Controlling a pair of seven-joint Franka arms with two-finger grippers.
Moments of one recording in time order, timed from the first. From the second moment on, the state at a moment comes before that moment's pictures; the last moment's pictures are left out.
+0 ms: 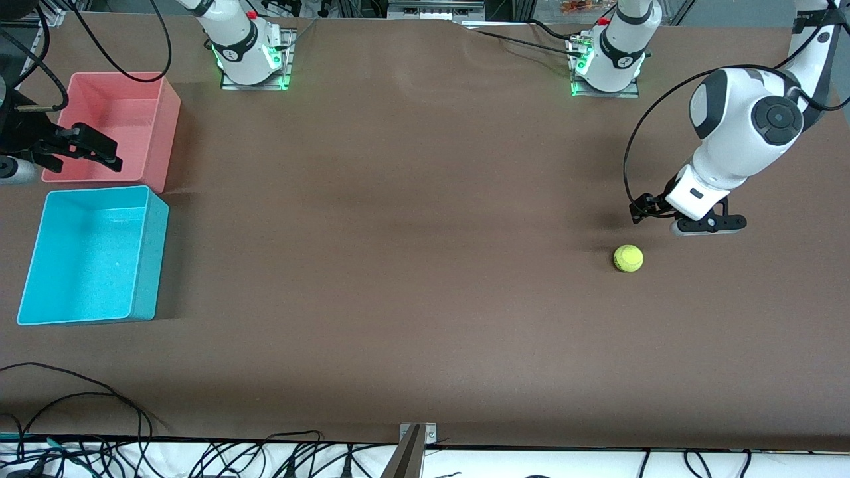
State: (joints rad) left arm 0.07 0.04 -0.12 -2.24 0.01 2.32 -0.14; right arm 0.05 0.05 -0.03 -1.53 0.01 1.56 -0.01
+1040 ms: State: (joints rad) left arm 0.07 0.14 -0.11 -2.26 0.15 2.40 -0.09; right arm 0.06 0.06 -0.03 -1.53 0.00 1.57 -0.01
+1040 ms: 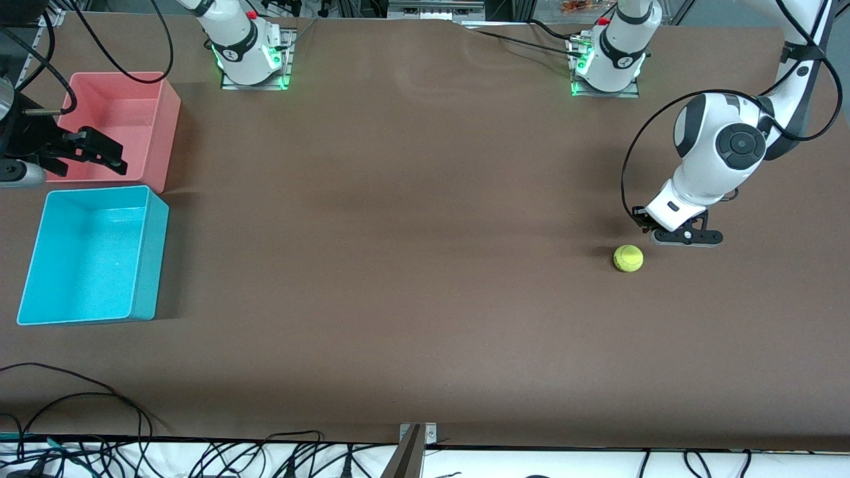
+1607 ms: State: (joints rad) left arm 0.11 0.15 -0.10 -2.26 0.14 2.41 0.38; right arm 0.06 0.06 -0.03 -1.53 0.00 1.58 -0.01
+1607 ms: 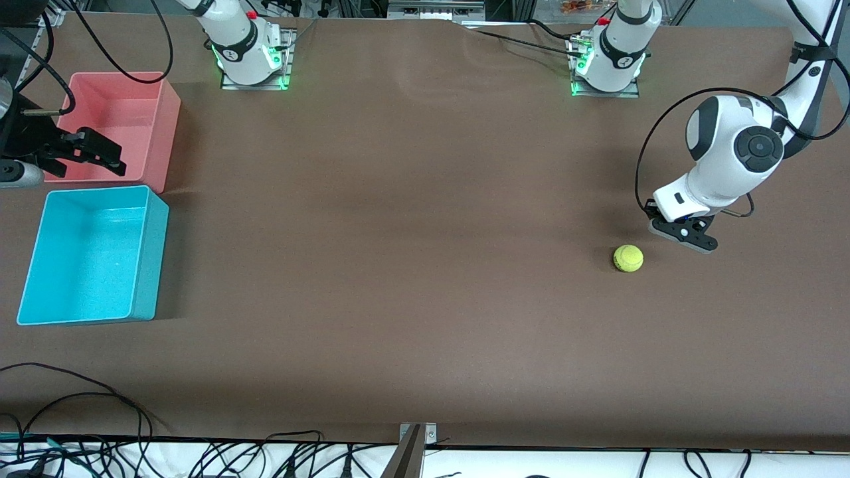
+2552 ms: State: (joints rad) left arm 0.16 0.26 -0.10 -2.27 -0.07 2.51 1.05; right arm 0.04 0.07 -0.04 -1.53 0.00 1.58 -0.01
